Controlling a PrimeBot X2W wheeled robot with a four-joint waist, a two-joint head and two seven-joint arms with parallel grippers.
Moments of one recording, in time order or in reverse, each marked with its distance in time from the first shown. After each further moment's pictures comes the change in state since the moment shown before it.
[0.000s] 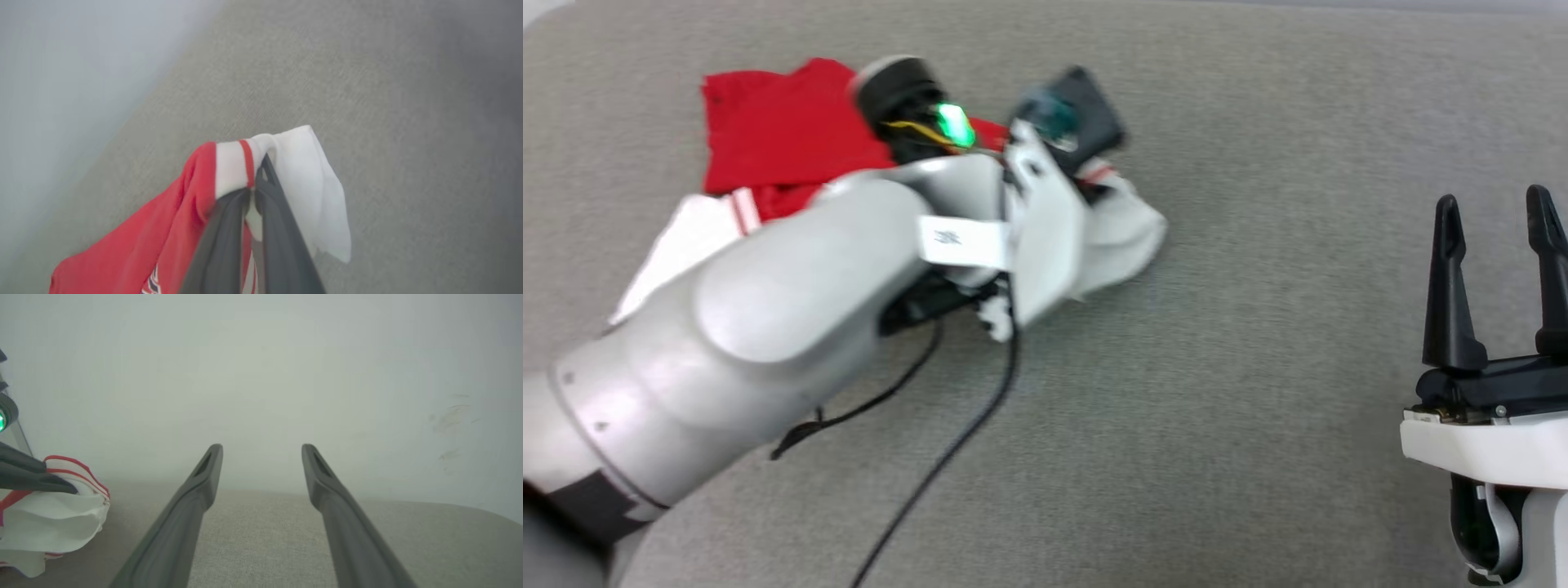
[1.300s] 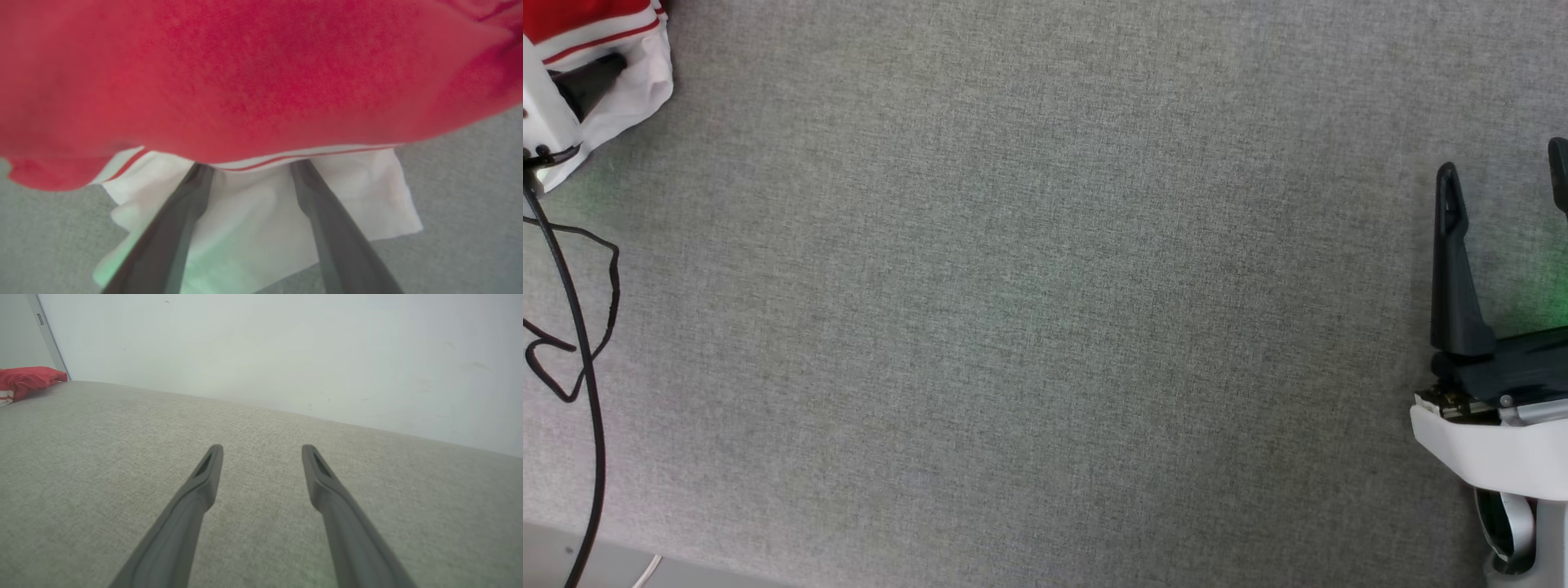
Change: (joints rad) left arm 0.118 0.103 0.840 0.669 -0.003 0.000 0.204; right arm -0.034 -0.048 0.029 -0.103 -0.182 0.000 0.000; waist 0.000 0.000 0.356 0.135
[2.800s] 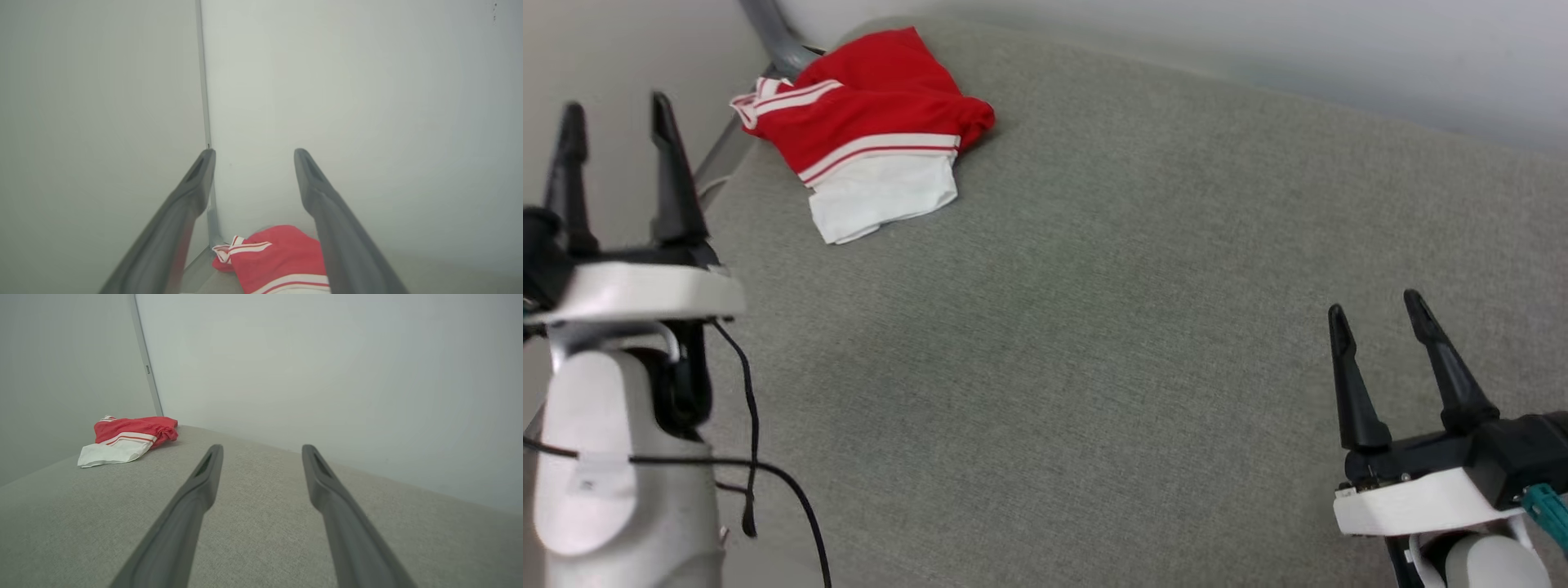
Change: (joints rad) left arm 0.658 -0.474 0.548 -0.702 0.714 0.047 -0.911; right arm 0.150 0.049 0.056 0.256 0.098 0.000 0.000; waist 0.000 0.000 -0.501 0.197
